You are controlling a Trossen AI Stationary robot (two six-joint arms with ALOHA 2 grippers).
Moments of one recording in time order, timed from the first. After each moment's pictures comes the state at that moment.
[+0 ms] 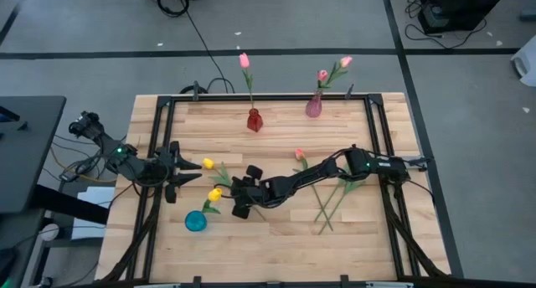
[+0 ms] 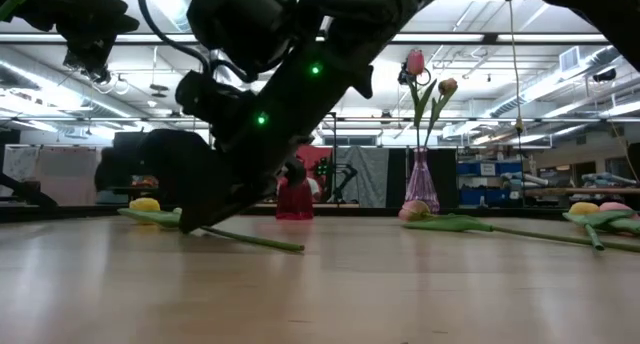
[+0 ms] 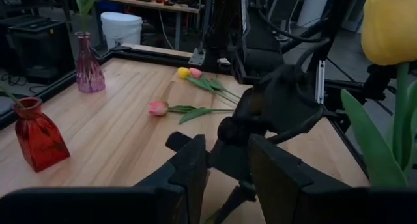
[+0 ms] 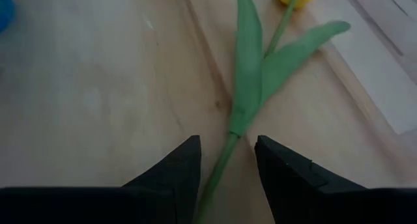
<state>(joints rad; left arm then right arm) -0.66 0.32 0.39 -0.29 -0.71 -0.32 0.19 2.41 1.73 -0.18 0.42 0.33</state>
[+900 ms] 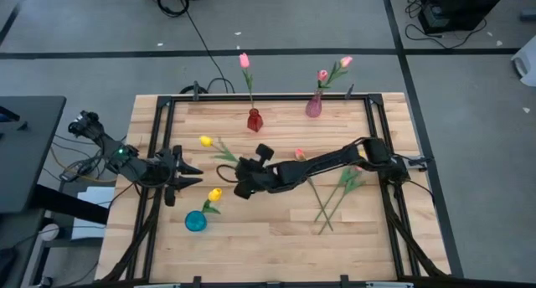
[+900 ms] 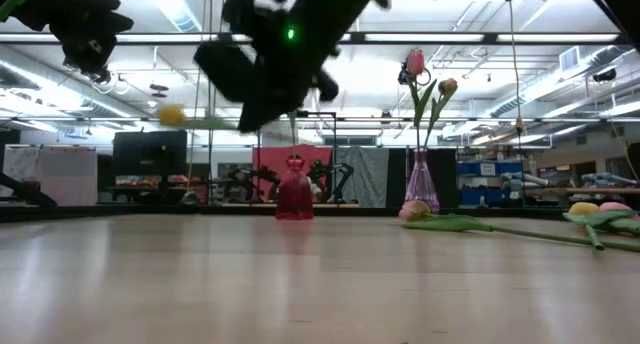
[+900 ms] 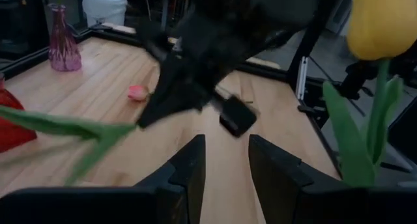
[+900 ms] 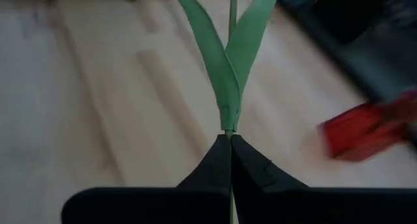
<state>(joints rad) -0.66 0.35 0.39 -0.29 -0.64 -0.43 0.16 2.18 1.73 -0.40 0.68 0.33</state>
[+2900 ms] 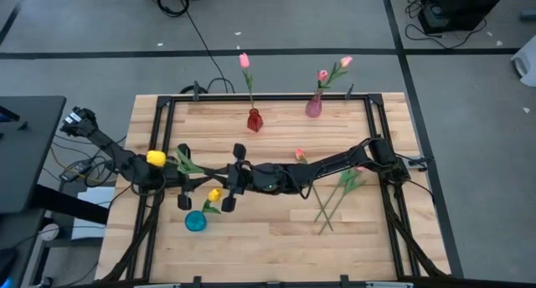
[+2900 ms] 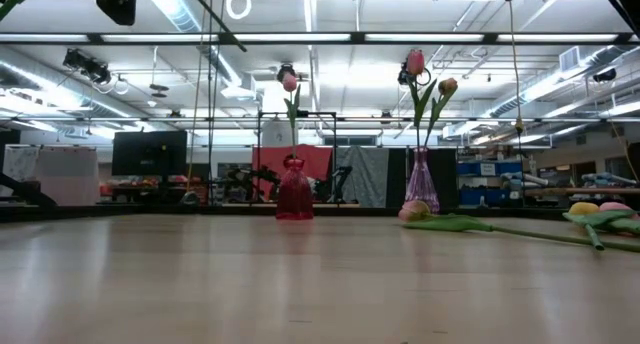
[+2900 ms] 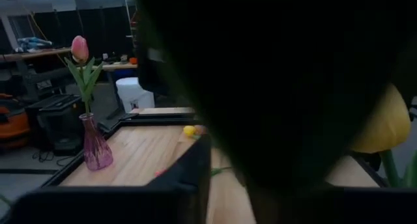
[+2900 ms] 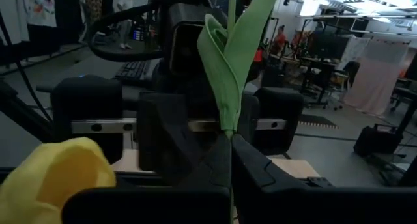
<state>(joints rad) -0.63 0.64 0.39 0.30 -0.75 0.06 0.21 2.12 1.73 0.40 0.39 -0.18</state>
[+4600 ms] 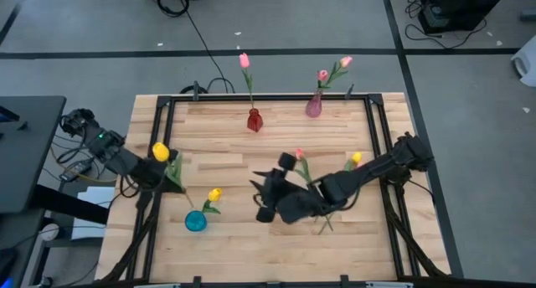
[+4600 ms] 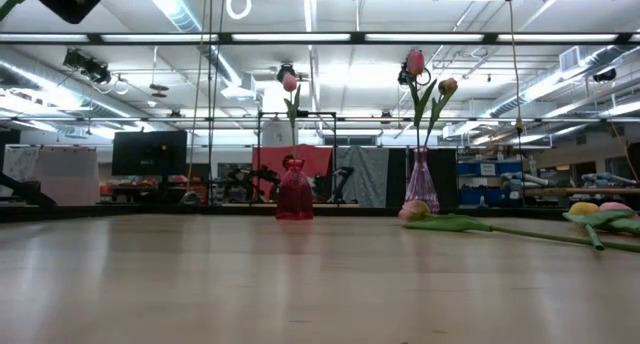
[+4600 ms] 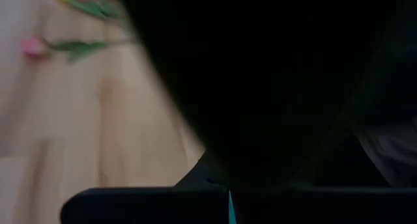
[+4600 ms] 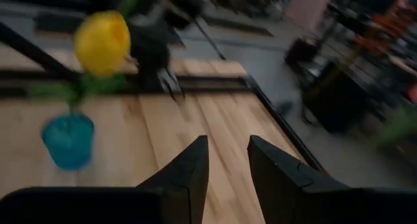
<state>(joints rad) -0.64 0.48 0.75 -0.73 -0.19 -0.43 0.42 1.85 1.73 -0.46 0.88 0.16</state>
